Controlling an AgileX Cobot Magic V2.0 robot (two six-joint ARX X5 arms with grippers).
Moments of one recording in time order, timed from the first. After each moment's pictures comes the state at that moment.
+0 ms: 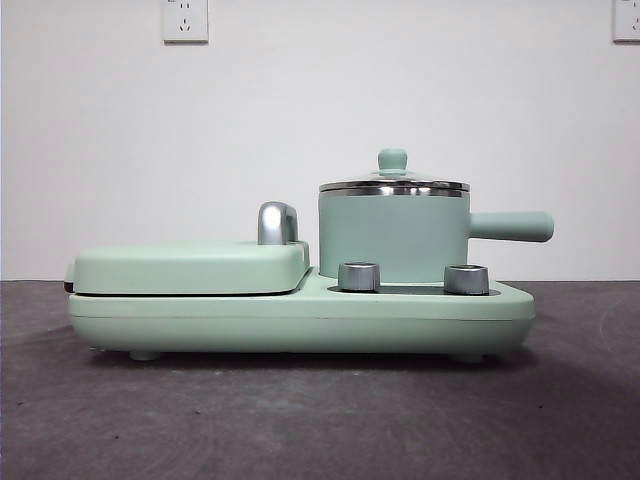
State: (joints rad) left arm -0.03 0.00 0.03 -0.18 0.08 -0.05; right arm 0.00 0.06 0.17 -0.22 -0.03 0.13
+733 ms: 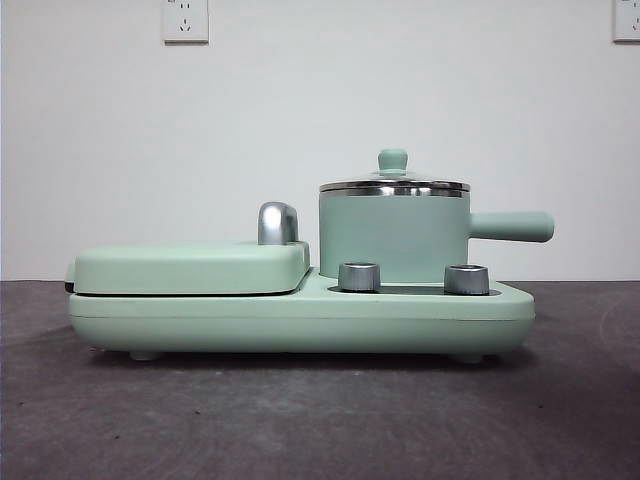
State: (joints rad) left arm -0.03 0.00 0.03 -0.18 0.08 -0.06; right arm 0.00 0.01 0.02 -0.17 0.03 0.08
